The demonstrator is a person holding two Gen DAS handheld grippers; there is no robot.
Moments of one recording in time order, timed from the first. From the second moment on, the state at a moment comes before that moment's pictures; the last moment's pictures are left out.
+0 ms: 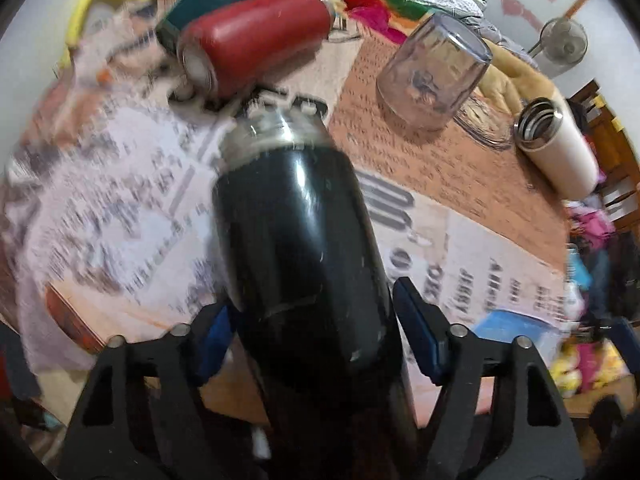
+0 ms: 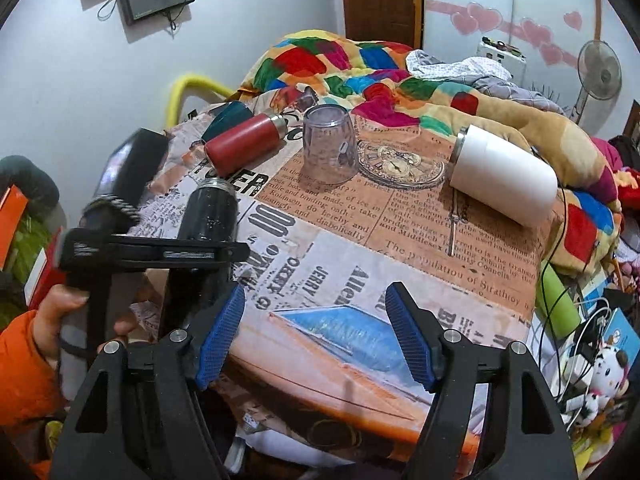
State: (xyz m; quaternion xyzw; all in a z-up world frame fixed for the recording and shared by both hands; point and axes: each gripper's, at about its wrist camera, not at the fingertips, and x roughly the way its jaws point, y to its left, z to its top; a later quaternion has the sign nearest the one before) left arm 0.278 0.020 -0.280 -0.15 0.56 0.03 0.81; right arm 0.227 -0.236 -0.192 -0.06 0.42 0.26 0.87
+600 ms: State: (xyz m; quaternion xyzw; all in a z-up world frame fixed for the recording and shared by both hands) left arm 0.225 -0.044 -0.174 -0.01 0.43 -0.02 0.90; right arm 0.220 -0.263 -0.176 -0.04 0.40 0.22 0.89
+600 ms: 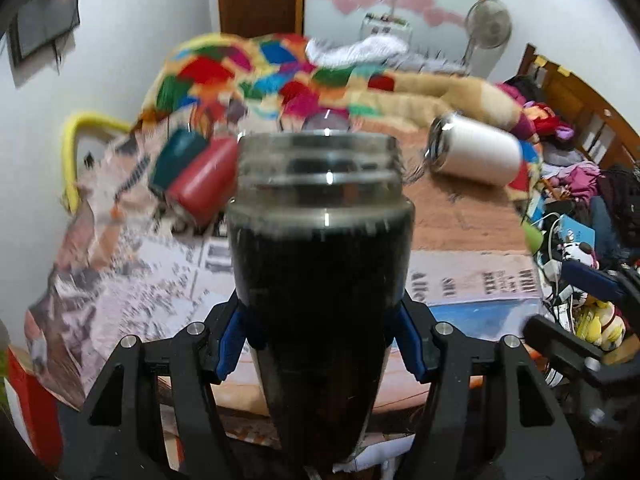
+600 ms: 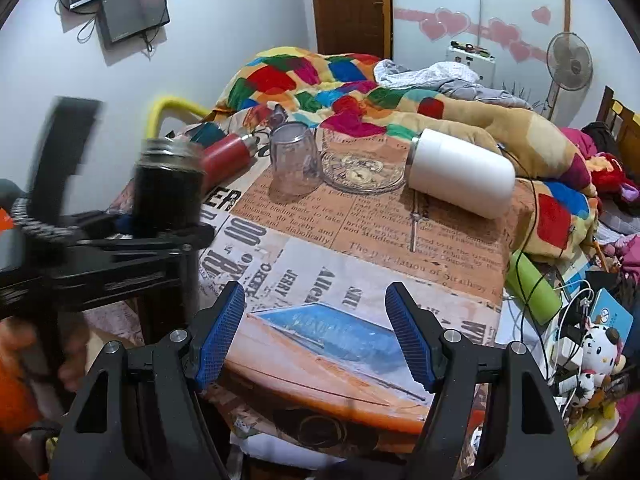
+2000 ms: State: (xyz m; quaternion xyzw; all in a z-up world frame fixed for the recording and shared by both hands) left arm 0.269 -0.090 -0.162 0.04 0.39 -0.08 0.91; right arm 0.226 -0.280 -0.166 -0.04 0.38 0.18 0.91
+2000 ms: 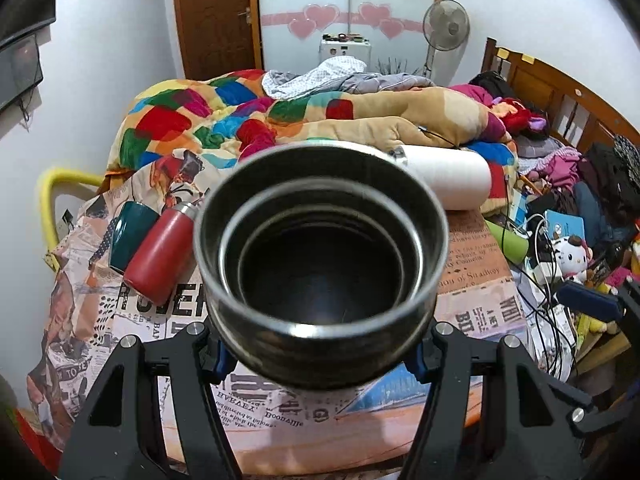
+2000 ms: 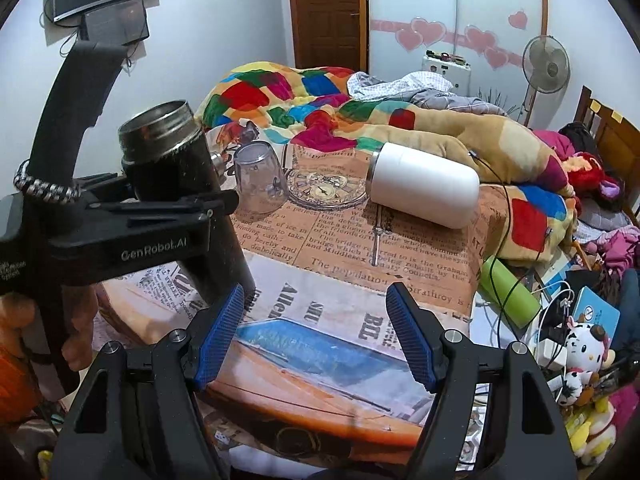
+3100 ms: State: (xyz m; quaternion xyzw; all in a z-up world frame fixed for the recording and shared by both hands) left arm 0.001 -0.030 0.018 0.00 0.06 -0.06 1.00; right arm 0.042 -0.280 -0.010 0.02 0.07 0.16 0.98
